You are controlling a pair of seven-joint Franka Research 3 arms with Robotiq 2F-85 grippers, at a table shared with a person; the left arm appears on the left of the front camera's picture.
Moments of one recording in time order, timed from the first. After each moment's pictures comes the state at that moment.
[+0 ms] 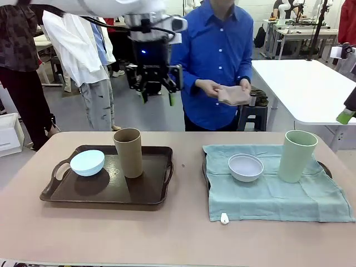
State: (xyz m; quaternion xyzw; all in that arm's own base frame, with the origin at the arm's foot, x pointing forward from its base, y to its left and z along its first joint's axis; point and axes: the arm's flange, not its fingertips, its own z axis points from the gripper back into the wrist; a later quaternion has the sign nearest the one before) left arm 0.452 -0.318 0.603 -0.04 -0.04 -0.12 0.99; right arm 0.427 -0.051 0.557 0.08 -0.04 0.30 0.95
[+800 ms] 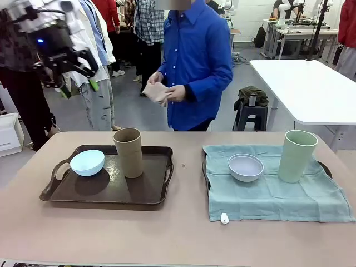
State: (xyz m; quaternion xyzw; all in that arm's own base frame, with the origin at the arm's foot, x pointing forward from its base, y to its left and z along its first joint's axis) left arm 0.440 -0.094 0.620 -0.15 -0.05 0.04 0.99; right arm 0.407 -0.113 0.580 0.24 -0.04 0.28 0.93
